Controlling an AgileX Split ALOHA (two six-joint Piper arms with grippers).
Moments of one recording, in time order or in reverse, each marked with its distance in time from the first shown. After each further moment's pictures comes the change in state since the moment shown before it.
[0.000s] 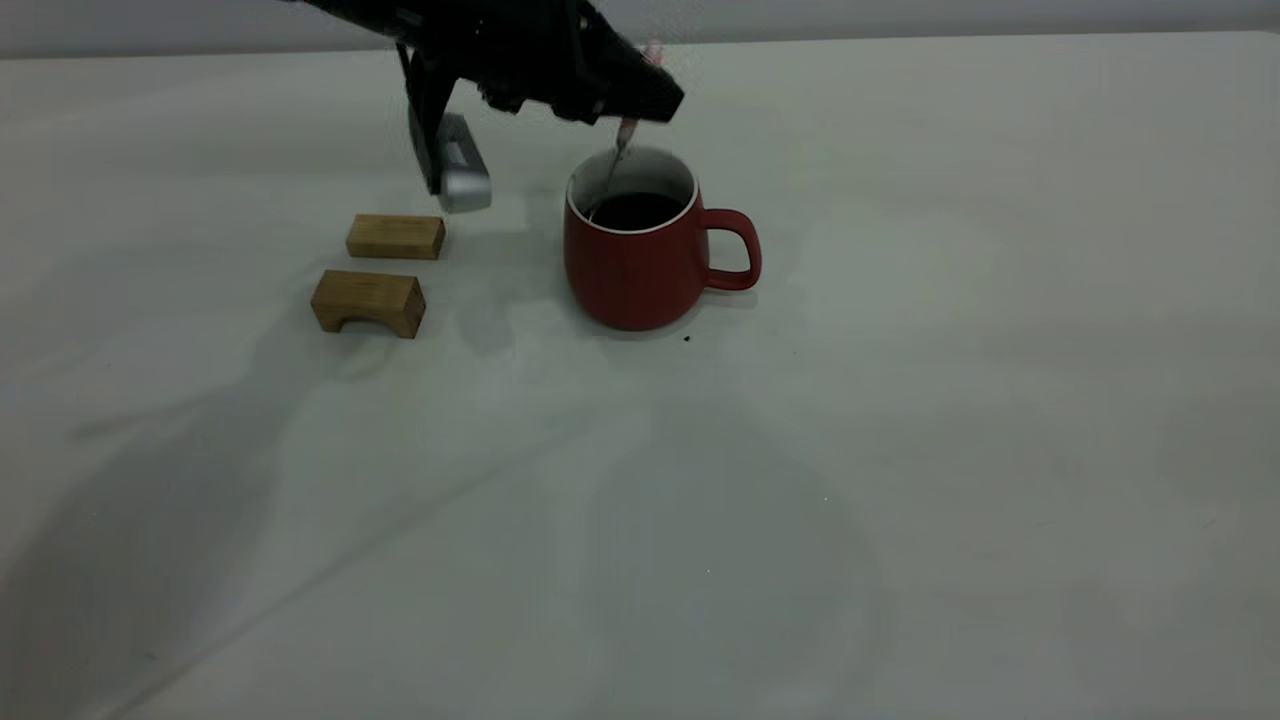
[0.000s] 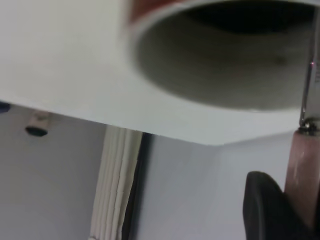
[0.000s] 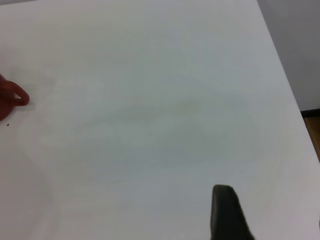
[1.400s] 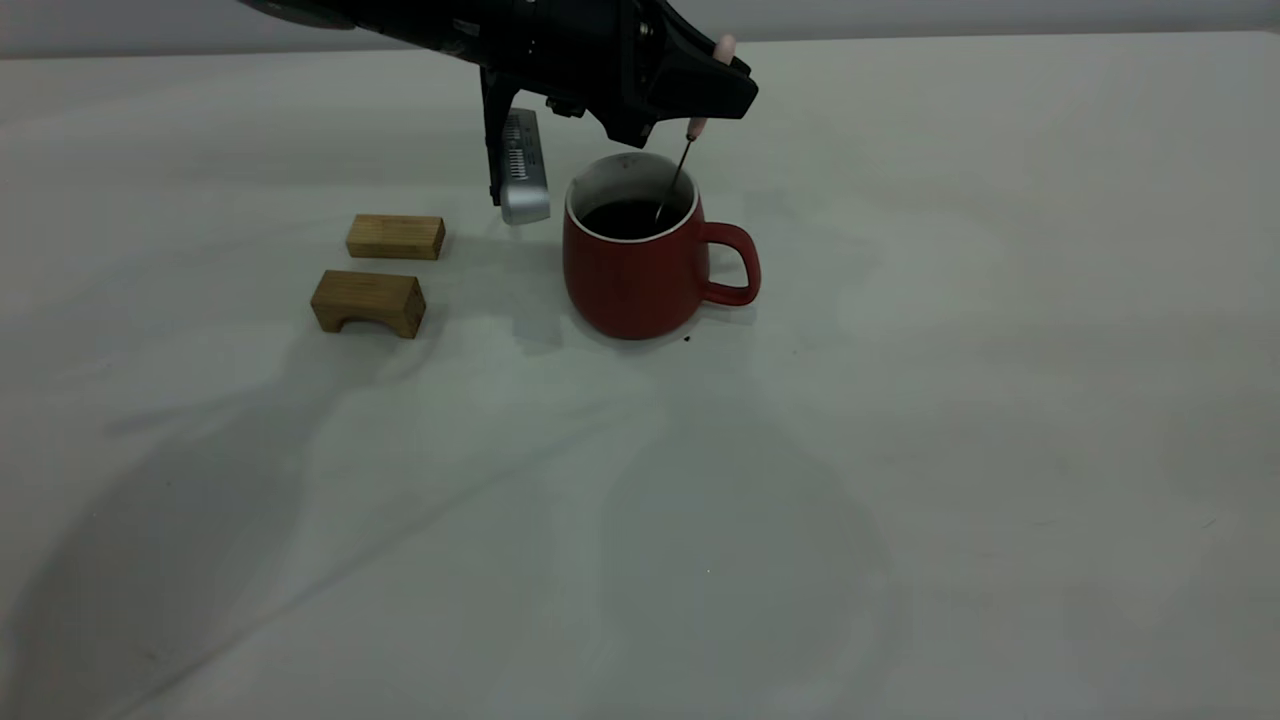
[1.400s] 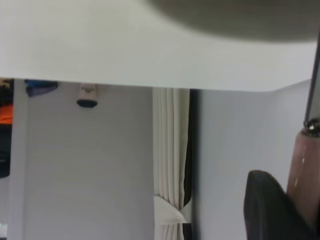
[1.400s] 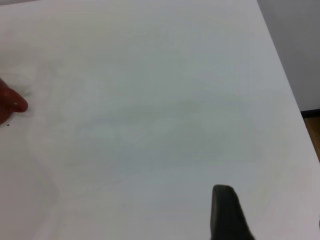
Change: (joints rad) left arm -0.045 0.040 -0.016 -0.119 0.130 0.234; right arm 0.000 -0.001 0.000 0.000 0.001 0.000
